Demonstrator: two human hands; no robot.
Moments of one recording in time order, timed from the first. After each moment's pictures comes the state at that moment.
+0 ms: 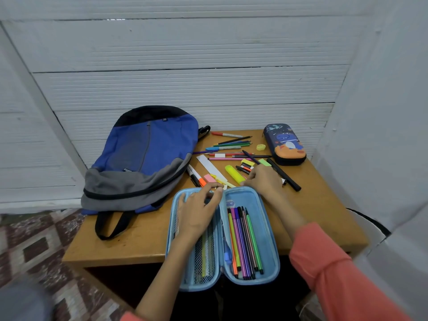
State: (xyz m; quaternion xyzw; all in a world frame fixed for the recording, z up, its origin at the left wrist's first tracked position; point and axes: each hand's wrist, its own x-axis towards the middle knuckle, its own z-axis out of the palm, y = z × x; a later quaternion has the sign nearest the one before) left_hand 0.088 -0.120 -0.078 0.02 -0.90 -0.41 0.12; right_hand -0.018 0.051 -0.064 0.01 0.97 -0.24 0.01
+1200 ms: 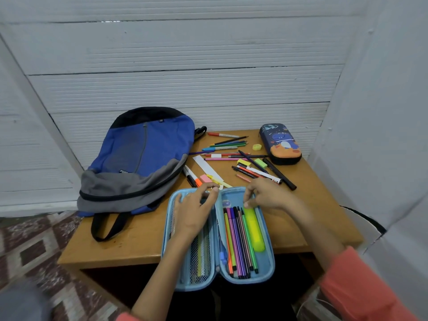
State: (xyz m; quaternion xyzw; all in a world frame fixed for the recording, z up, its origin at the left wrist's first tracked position) left_hand 0.087 -0.120 -0.078 0.03 -0.90 -0.41 0.11; right_hand 0.024 0.078 -0.043 -0.18 0.92 -0.29 0.18
